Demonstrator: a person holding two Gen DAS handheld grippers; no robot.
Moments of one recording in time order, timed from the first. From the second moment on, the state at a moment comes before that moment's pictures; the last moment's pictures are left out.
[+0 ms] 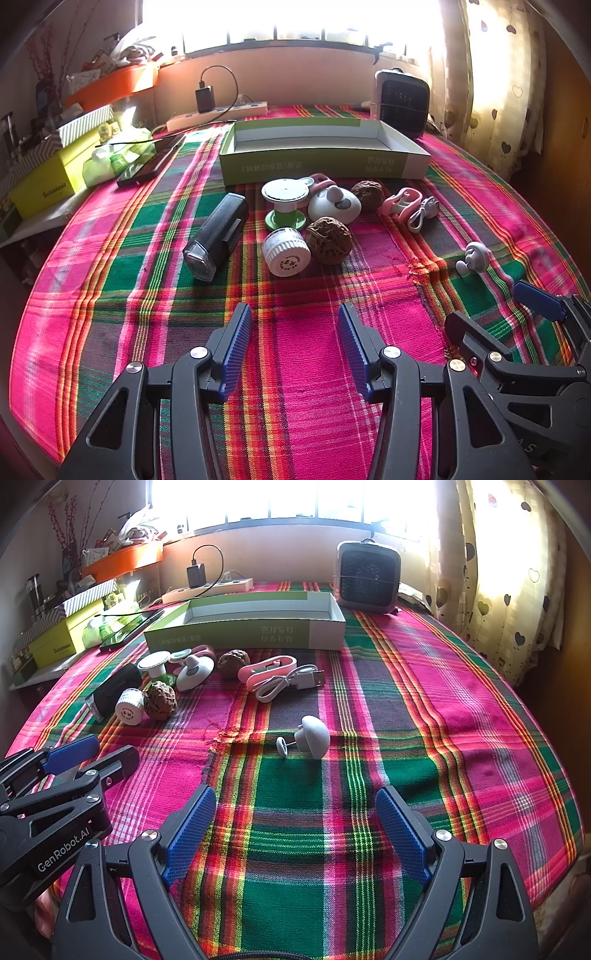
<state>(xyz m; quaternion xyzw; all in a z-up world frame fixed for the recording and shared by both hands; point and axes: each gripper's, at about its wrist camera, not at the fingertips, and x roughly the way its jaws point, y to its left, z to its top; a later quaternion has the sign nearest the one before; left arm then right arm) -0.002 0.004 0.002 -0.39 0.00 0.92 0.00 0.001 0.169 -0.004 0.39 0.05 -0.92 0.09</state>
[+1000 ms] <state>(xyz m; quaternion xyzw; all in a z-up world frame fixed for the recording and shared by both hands) -0.018 -0.057 0.021 -0.38 -0.06 0.92 0.03 -0.021 0.183 0.009 0.38 0.05 -0.92 0.11</state>
